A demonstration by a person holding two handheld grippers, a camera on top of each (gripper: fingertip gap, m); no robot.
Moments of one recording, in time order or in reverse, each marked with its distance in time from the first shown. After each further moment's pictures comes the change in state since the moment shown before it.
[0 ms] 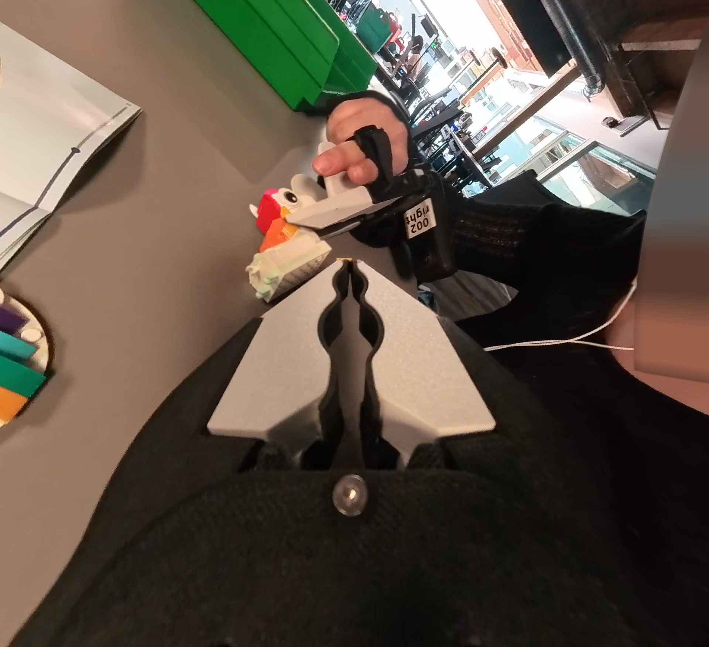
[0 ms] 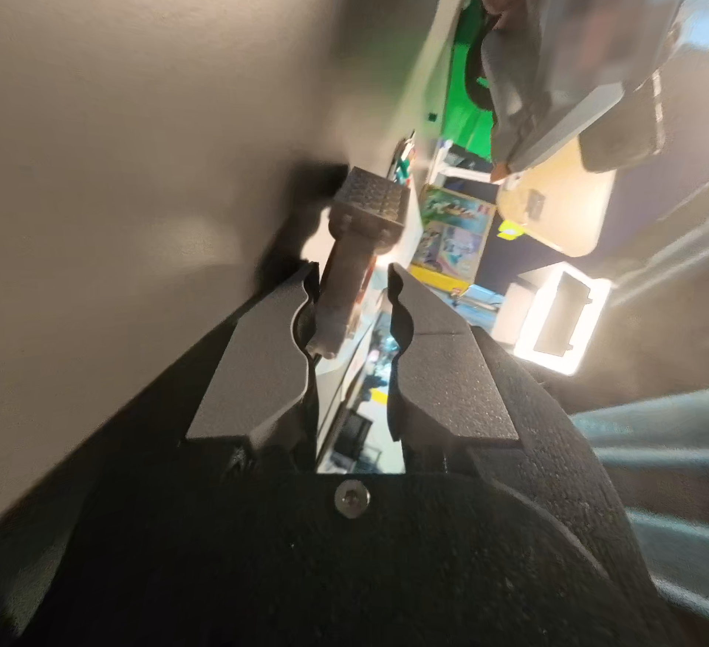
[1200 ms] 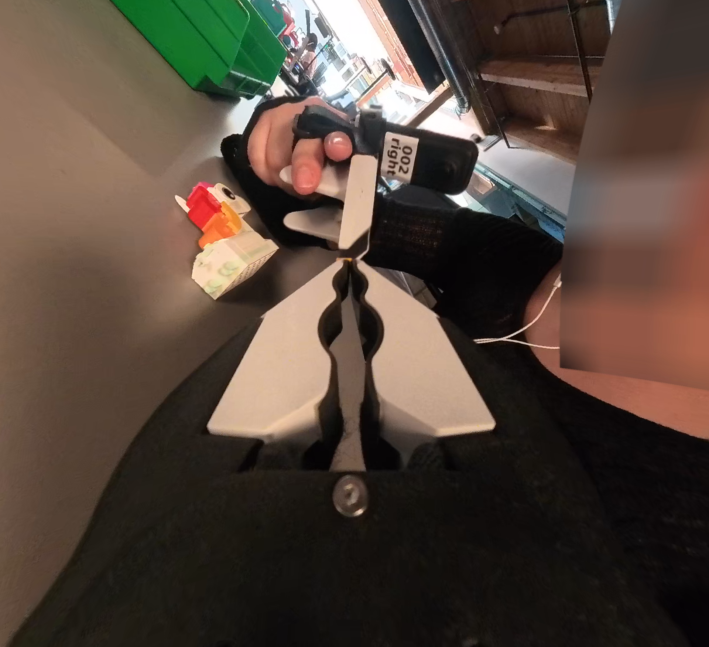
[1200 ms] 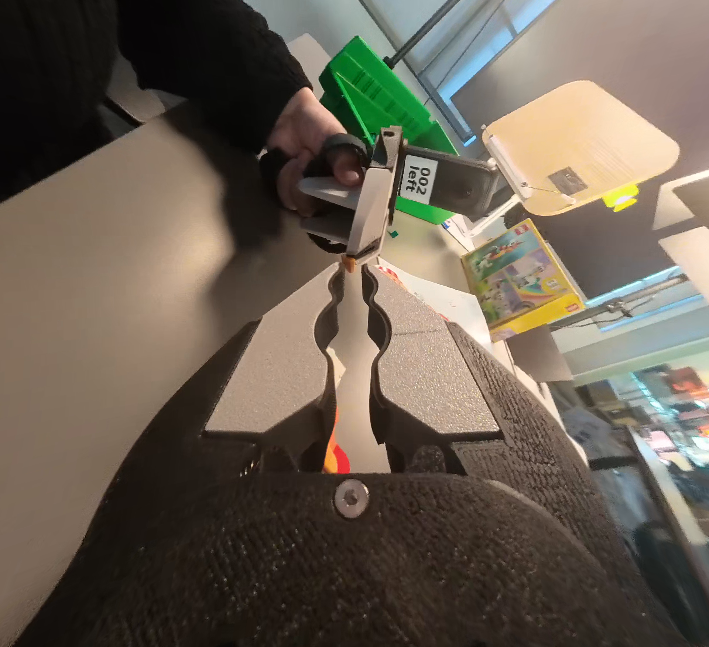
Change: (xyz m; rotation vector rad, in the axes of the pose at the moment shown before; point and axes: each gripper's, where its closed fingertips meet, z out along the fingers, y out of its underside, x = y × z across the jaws) left arm 0.023 0.004 0.025 -0.008 0.287 -0.116; right arm 0.066 -0.045 -0.026 0.476 0.030 0.868
